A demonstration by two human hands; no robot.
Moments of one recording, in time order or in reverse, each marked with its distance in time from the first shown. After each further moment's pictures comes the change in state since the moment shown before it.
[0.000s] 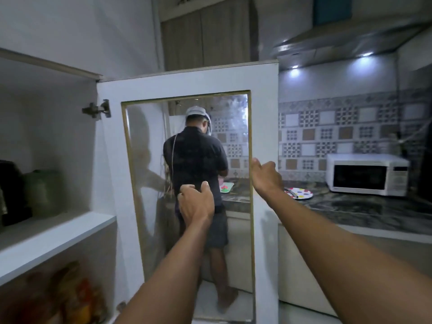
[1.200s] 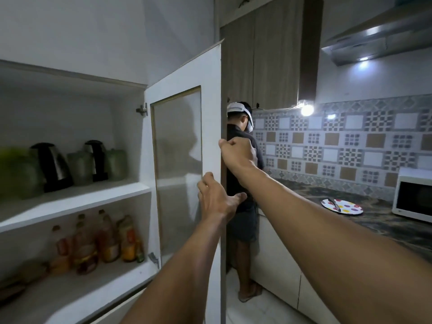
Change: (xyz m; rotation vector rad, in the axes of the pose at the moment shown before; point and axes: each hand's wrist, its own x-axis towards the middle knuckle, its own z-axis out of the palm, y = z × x) left_hand -0.166 0.071 0.080 0.306 0.088 0.133; right_hand -0.019 -0.017 -0.123 0.307 -0.397 -0.381
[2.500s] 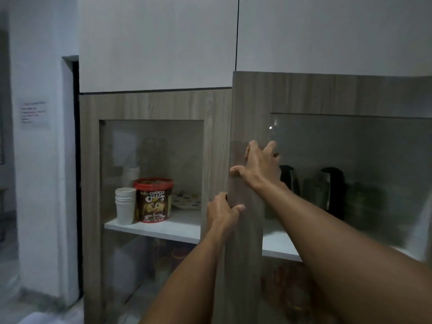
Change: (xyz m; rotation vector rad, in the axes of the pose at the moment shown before) left_hand 0.151 -0.294 -0.439 0.242 0.766 -0.457; right_hand -0.087 -0.233 0.502 0.039 -0.630 -0.683
